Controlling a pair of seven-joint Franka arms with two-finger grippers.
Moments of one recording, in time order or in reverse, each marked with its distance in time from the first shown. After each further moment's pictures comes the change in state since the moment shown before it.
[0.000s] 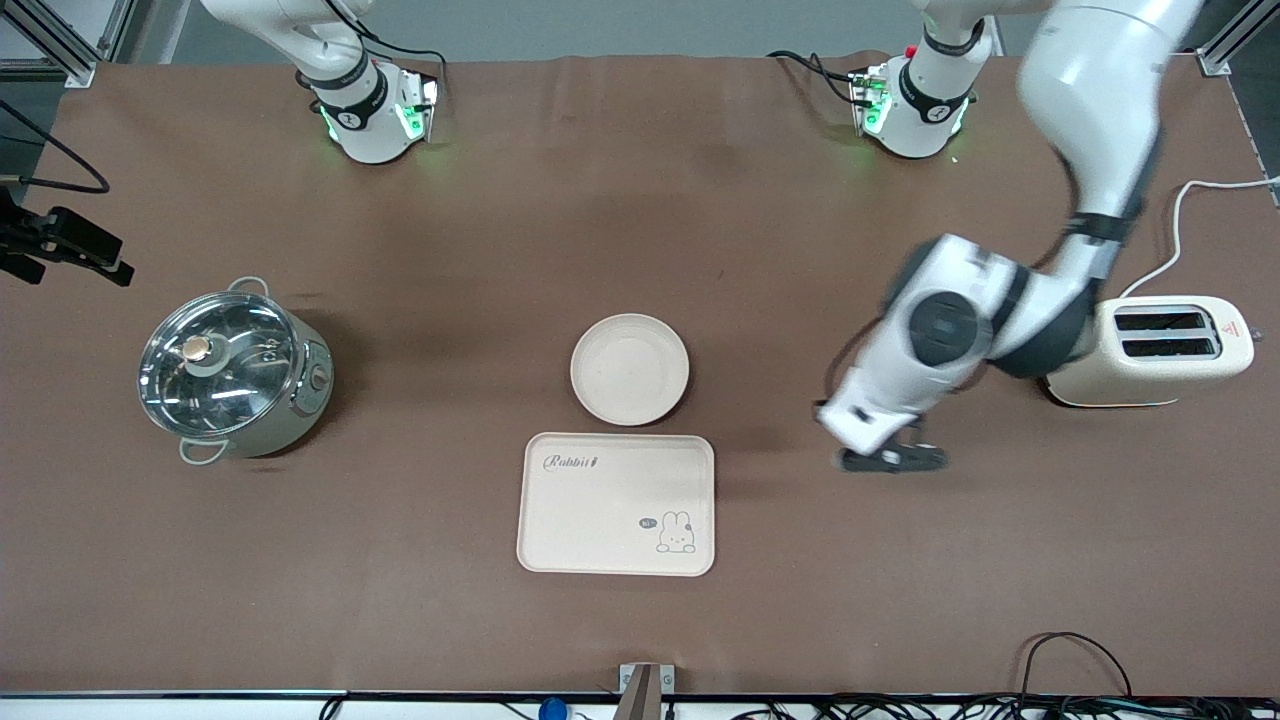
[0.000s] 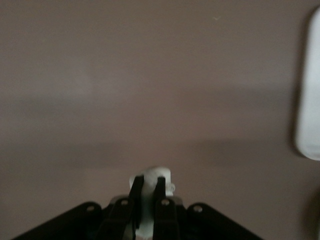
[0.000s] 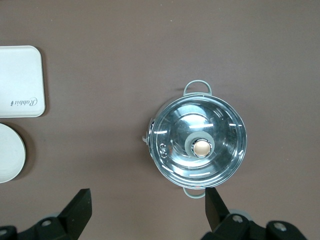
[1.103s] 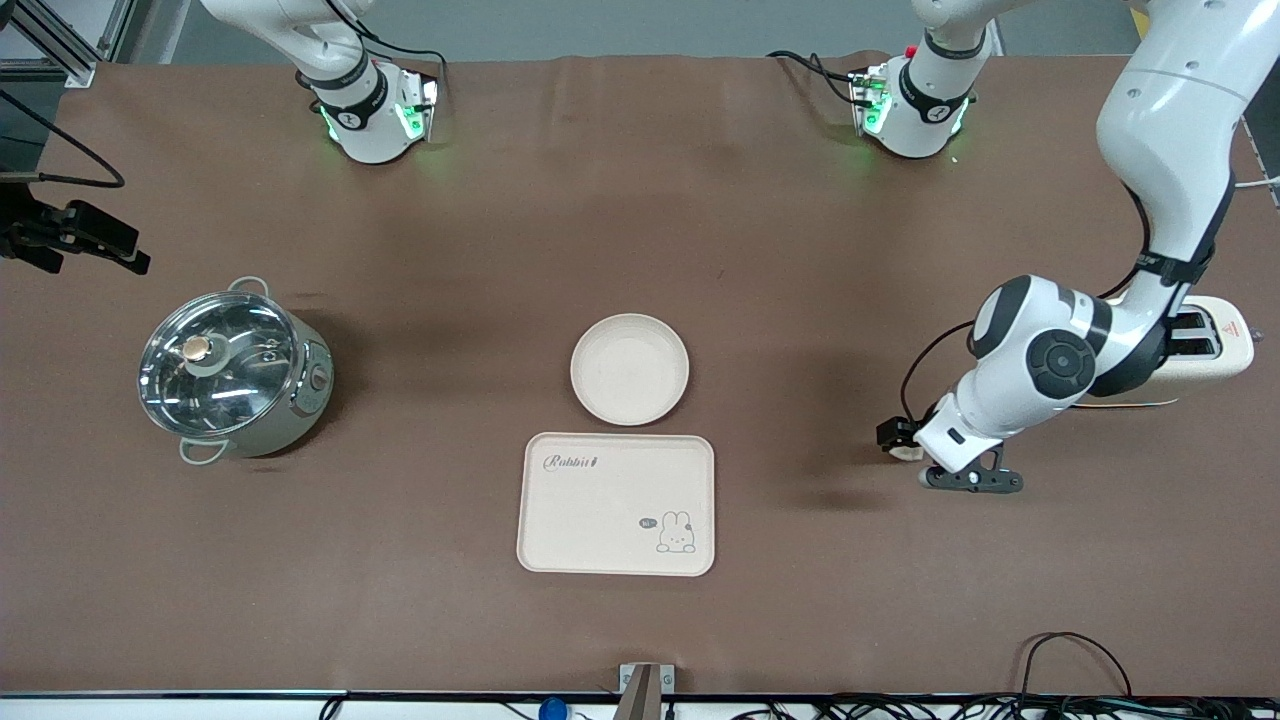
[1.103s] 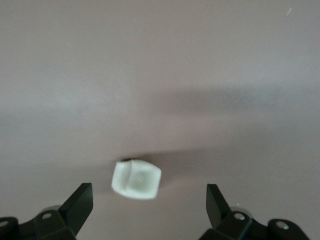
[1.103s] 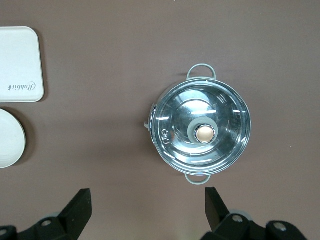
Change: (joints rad) left arm 0.174 0.042 -0.072 -0.083 0.074 0.169 0.092; right arm 0.000 -0.005 0.005 -0.006 0.002 -0.052 0.000
